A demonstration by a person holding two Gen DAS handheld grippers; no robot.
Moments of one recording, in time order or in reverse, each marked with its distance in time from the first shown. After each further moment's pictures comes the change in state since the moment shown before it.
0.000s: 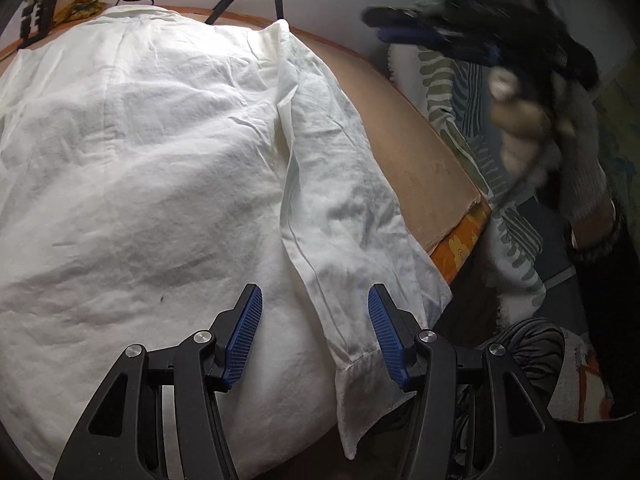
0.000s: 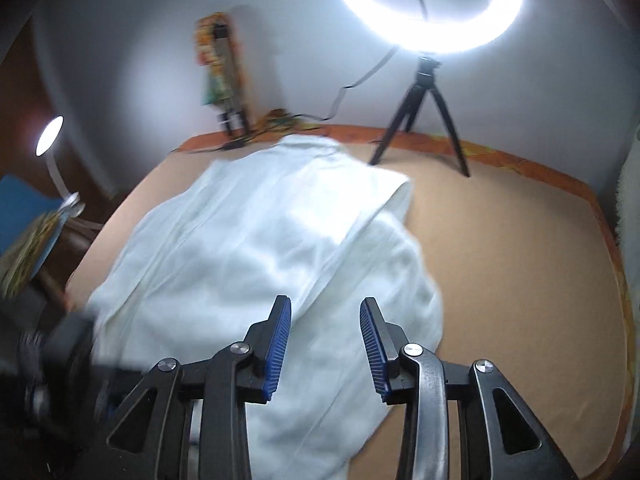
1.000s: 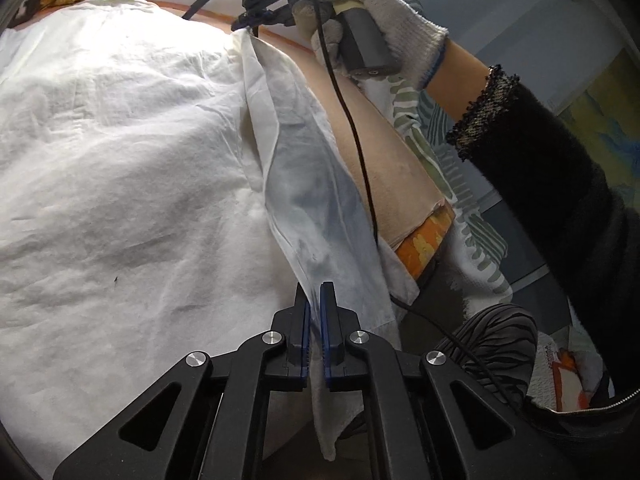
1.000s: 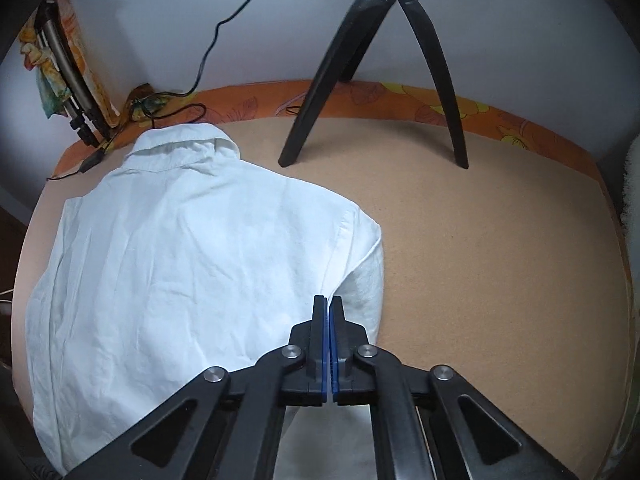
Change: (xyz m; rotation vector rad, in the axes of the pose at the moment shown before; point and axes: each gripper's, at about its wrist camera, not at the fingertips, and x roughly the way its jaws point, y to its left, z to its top) left arm 0.002 -0.002 -0.012 -0.015 -0.038 -0.146; right arm 0.151 -0.023 0.093 0.124 0.178 -0.180
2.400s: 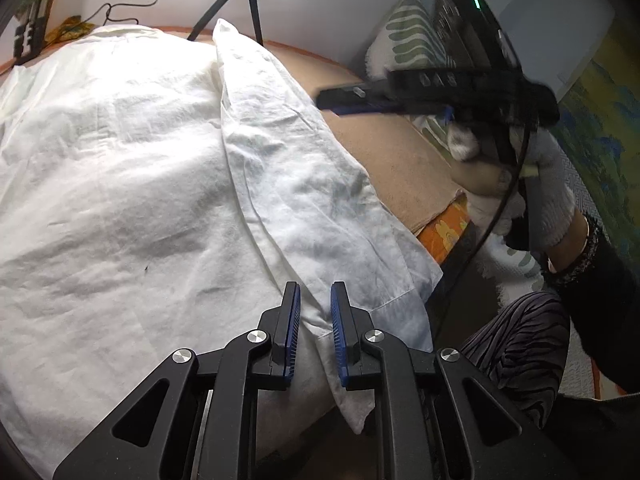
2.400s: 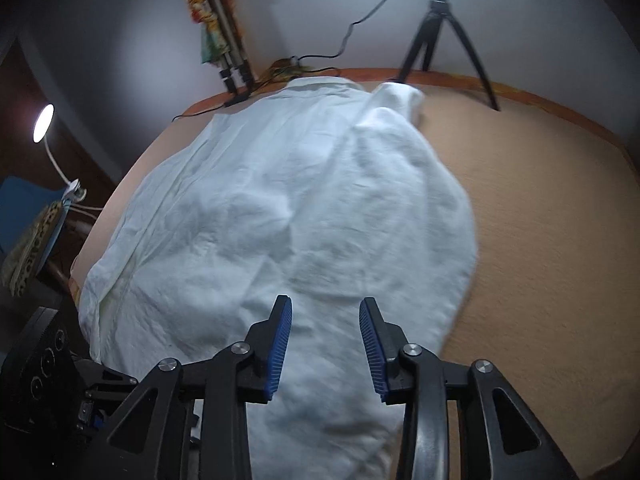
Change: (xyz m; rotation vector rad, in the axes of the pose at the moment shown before) left arm -0.006 -0.012 -0.010 0.095 -0.024 0.139; right arm -0.103 -0.018 -0.203 -0.073 -0.097 0.245
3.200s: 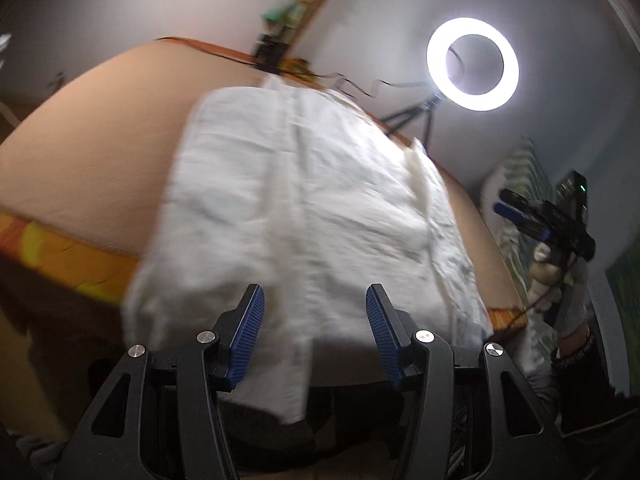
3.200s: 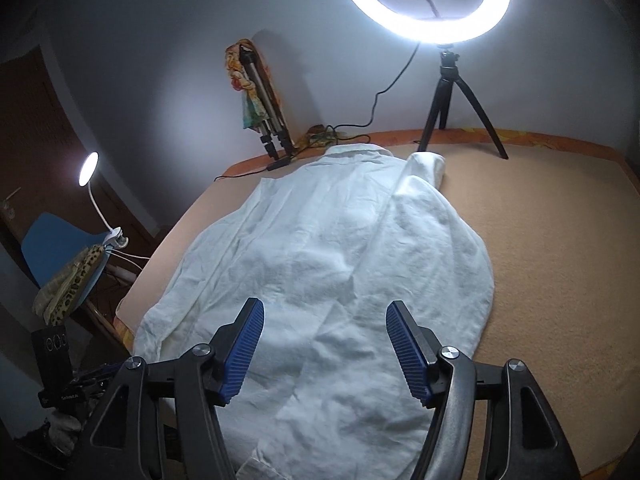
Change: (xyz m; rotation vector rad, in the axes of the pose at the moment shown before) left arm -0.192 0.096 -0.105 -0.459 -0.335 0.314; right arm -0.042 0.063 0.006 -0.041 -0.210 0.157
